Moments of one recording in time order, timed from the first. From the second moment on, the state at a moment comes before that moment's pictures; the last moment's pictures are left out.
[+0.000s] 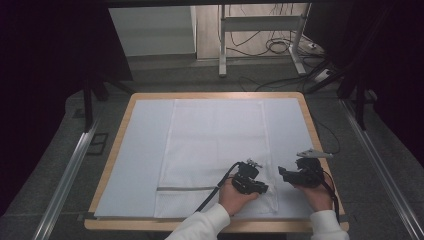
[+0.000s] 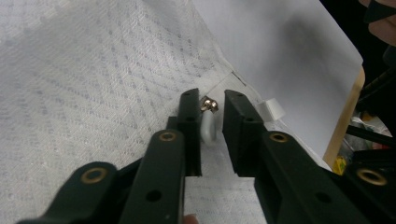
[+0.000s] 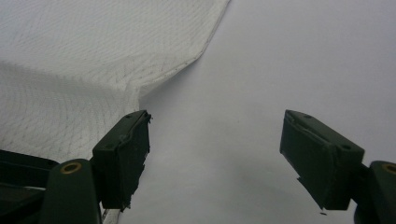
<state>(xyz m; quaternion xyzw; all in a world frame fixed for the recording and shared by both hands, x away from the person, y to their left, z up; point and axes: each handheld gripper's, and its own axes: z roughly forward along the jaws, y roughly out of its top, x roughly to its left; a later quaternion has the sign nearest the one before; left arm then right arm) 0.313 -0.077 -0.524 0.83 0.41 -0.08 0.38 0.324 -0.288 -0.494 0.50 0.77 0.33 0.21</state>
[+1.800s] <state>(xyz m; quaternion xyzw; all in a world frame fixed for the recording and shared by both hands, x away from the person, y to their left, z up) 0.311 -0.022 -0.485 0.82 0.38 -0.06 0.43 0.319 -0.296 -0.480 0.51 0.75 0.37 0.18</state>
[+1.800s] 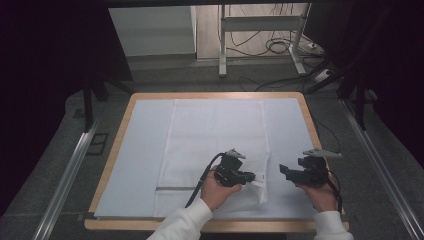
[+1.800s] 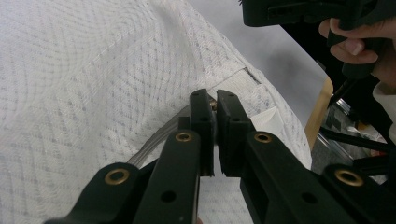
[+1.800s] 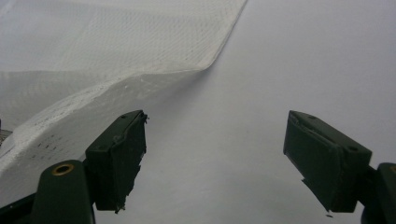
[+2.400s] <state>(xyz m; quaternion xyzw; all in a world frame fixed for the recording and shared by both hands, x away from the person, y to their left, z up) 0.312 -0.016 -0.485 0.81 0.39 -0.06 0.43 0.317 -0.289 -0.472 0.50 0.75 0.42 0.12</state>
